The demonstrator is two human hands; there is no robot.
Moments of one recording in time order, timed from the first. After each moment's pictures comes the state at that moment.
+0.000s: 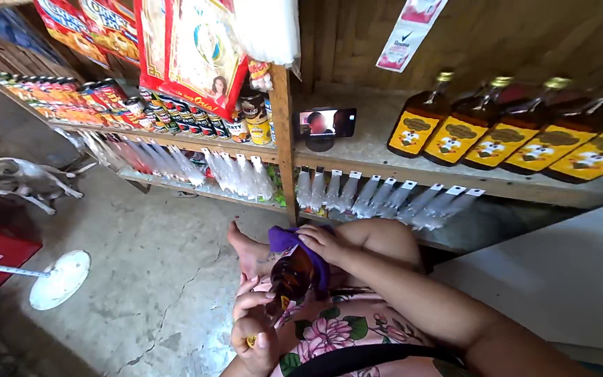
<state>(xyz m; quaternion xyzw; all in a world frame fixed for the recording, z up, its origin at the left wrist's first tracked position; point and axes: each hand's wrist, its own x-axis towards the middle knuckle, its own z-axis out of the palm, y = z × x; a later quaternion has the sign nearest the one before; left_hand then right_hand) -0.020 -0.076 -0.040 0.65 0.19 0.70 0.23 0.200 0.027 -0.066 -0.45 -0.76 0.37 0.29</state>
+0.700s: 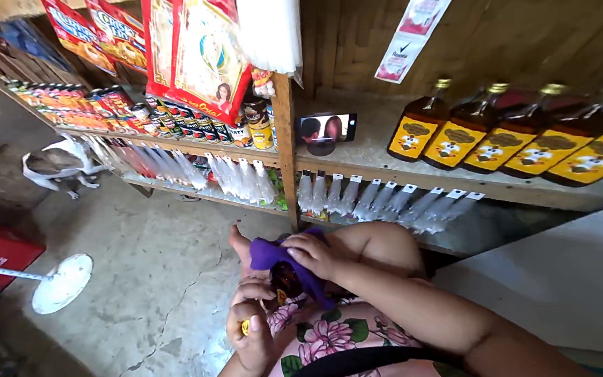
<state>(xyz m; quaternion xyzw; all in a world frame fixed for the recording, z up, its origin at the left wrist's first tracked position) -0.028 -0.067 -0.033 0.63 0.19 0.70 0.28 0.169 0.010 -0.044 -0.37 -0.79 0.32 0.37</state>
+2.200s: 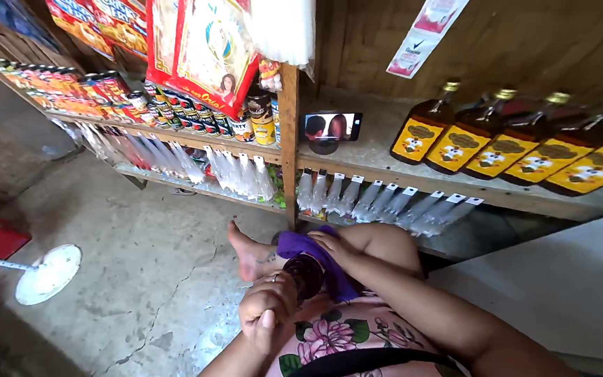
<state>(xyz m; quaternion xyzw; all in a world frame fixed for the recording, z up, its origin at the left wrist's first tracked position) -0.009 -0.049 -0.017 0.65 0.01 0.65 0.40 0.212 0.013 -0.069 -0.48 -0.76 0.36 0.26</state>
